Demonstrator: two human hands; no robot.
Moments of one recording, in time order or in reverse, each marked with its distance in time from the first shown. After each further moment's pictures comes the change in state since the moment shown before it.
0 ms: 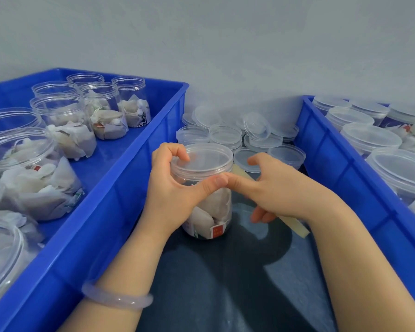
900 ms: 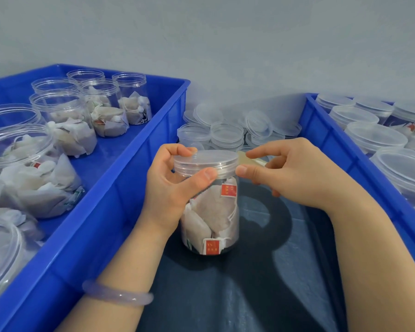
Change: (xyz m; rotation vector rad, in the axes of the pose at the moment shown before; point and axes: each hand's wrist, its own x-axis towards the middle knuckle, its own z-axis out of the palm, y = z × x) left_hand 0.002 -0.014 -0.003 -0.400 -0.036 -0.084; right_hand 0.002 0.011 -0.020 0.032 0.168 -0.168
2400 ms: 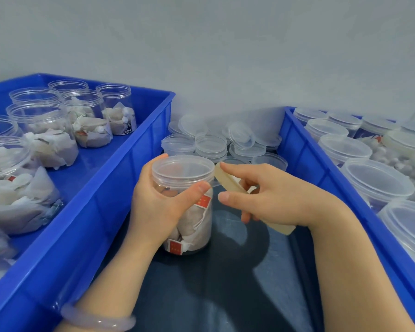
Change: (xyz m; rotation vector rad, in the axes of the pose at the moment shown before) left_hand -0.006 0.001 0.015 0.225 0.140 -0.010; right_hand -0.008 -0.004 -0.006 -0.092 -0.304 -0.094
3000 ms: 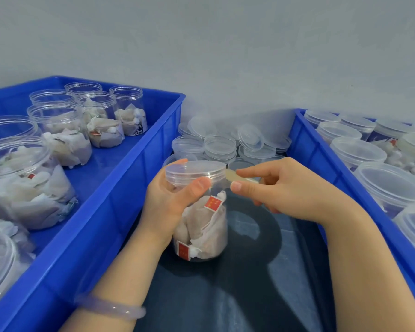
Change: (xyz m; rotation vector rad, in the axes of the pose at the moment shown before) left_hand 0.007 -0.002 -0.008 -0.162 -0.124 -0.169; right_hand 0.003 0.007 -0.005 0.107 0.170 0.083
